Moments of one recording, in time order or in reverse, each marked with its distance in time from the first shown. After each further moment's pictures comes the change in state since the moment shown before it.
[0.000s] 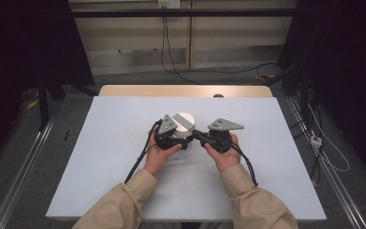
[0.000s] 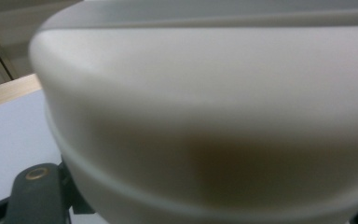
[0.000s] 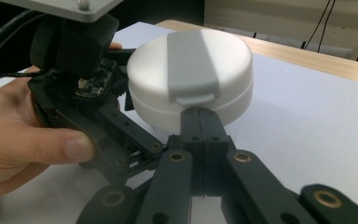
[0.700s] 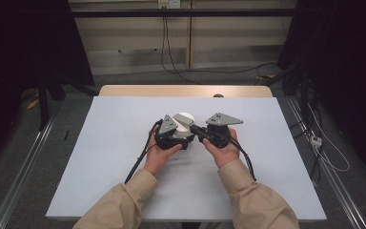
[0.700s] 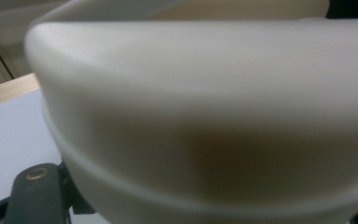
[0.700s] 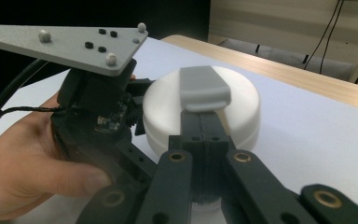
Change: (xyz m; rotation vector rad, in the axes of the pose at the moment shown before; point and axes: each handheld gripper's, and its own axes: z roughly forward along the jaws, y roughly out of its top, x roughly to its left) left arm -0.001 0.000 0.001 0.008 0.006 0.007; right arm 0.005 0.020 -0.001 -0.026 0.014 -0.026
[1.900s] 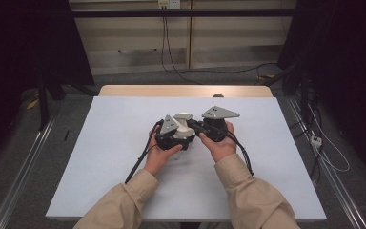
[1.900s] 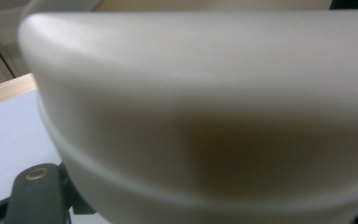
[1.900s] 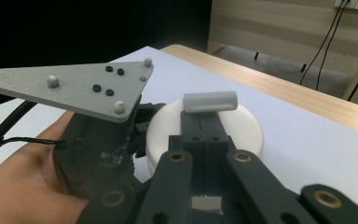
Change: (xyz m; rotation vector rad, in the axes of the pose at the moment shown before) left arm -0.001 0.000 0.001 0.008 0.003 0.004; right arm 0.003 0.020 0.006 -0.011 -0.002 -0.029
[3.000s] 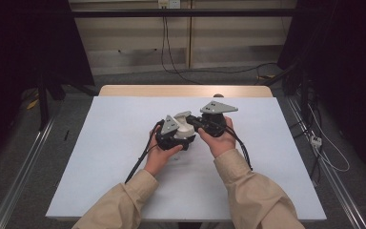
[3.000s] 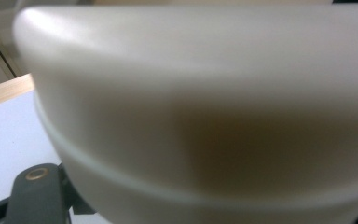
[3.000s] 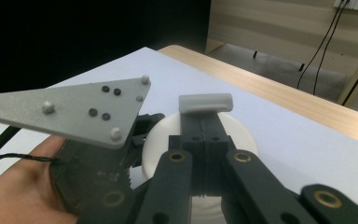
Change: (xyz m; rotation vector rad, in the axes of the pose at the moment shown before) left arm -0.001 0.000 0.001 0.004 0.007 0.001; right arm -0.002 0.014 0.004 0.017 -0.006 -0.010
